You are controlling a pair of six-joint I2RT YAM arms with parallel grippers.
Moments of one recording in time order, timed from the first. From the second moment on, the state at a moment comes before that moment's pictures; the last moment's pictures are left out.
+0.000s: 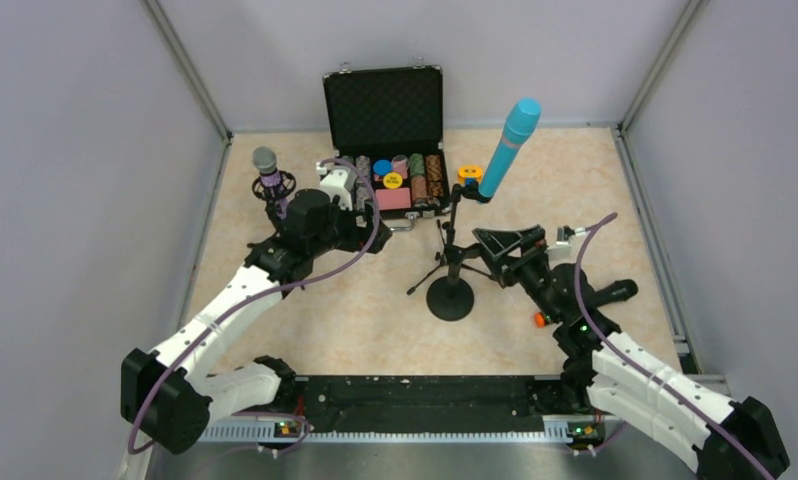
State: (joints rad) left arm -0.50 1.10 0.89 -0.25 0.11 -0.35; right arm 0.62 0.73 0.27 0.43 0.13 1.35
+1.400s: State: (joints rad) left arm -0.50 1.14 0.87 -0.24 0.09 -0.26; right arm 0.09 0.82 0.73 -0.70 0.15 0.86
